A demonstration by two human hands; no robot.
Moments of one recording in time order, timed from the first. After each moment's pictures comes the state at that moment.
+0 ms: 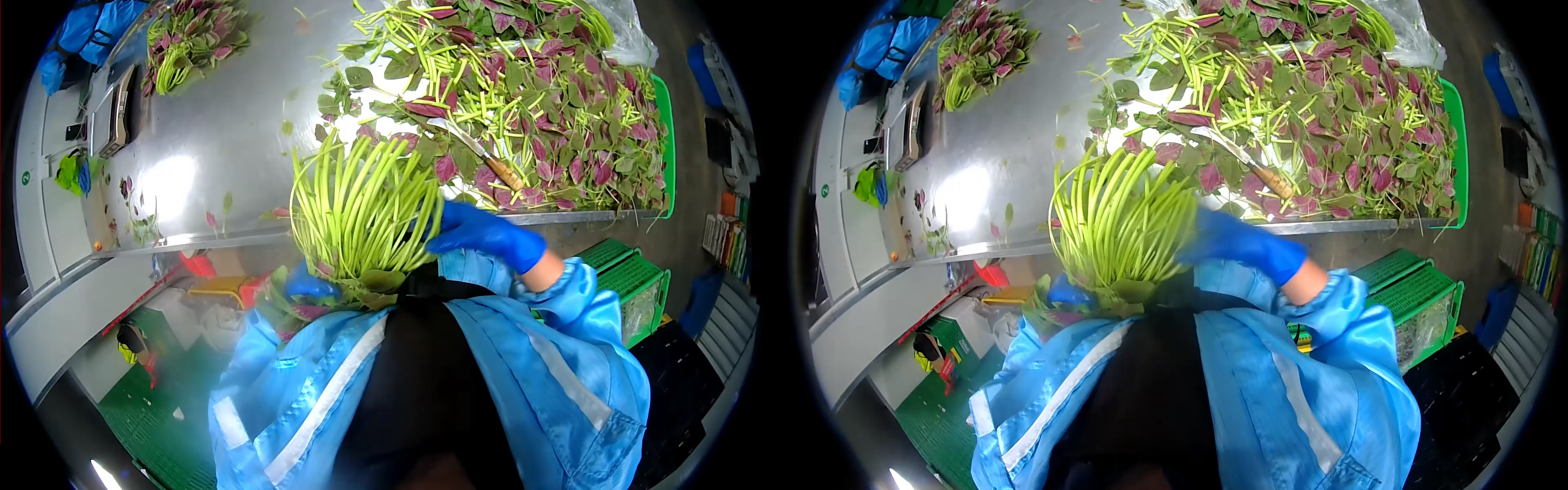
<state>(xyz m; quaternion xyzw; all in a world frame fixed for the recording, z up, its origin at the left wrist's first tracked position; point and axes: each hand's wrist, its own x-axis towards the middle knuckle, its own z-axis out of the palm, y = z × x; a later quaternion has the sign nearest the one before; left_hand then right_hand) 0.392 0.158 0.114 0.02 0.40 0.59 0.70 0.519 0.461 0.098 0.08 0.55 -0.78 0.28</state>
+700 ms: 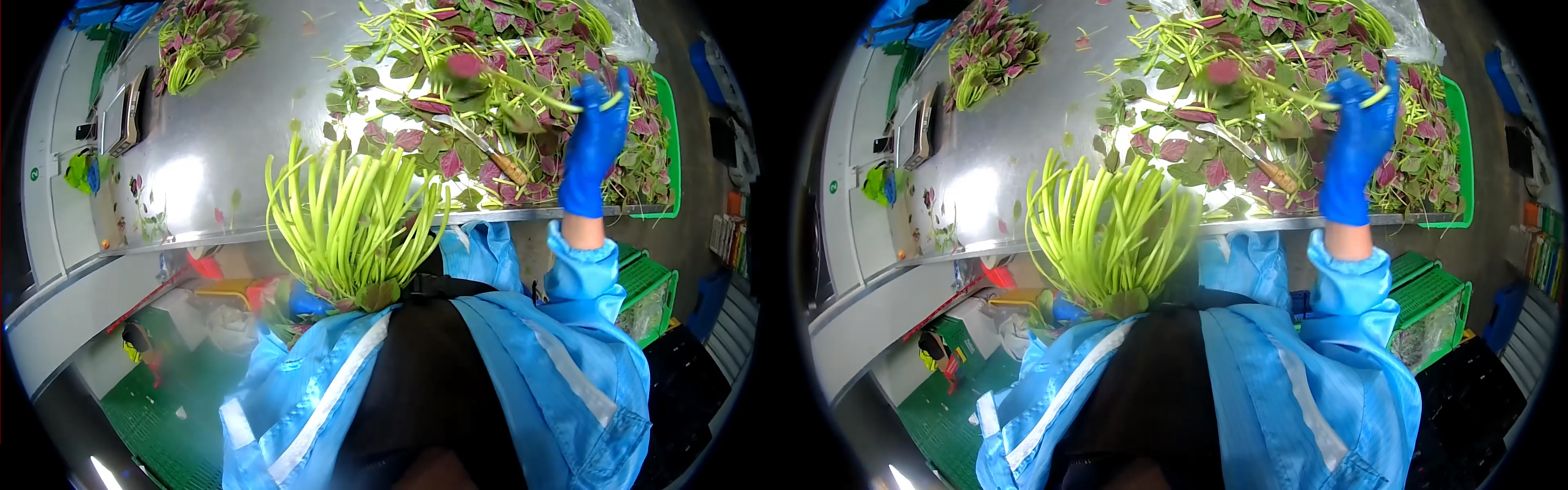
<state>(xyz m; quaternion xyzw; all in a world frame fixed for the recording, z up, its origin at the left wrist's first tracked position) 0.407 0.130 0.135 0.02 0.43 0.59 0.69 0.500 0.573 0.142 0.31 0.56 -0.58 -0.50</state>
